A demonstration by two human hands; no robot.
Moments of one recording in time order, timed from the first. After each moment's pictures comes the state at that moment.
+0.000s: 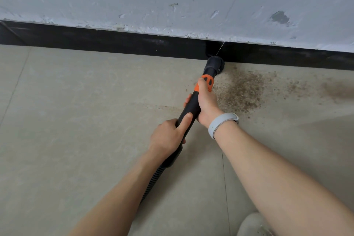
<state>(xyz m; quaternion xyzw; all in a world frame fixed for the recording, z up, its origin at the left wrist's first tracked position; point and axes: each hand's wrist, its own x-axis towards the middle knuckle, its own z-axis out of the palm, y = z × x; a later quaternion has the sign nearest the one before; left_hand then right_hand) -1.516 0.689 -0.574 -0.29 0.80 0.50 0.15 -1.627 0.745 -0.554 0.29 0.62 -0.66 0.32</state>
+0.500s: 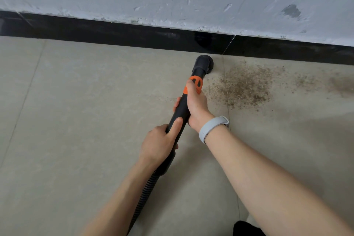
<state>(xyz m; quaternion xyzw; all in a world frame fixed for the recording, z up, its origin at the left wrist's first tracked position) -1.456 0.665 -0.566 -0.35 0.76 0.53 0.12 -1.573 0.711 -0.551 0.26 0.62 -0.65 0.36</state>
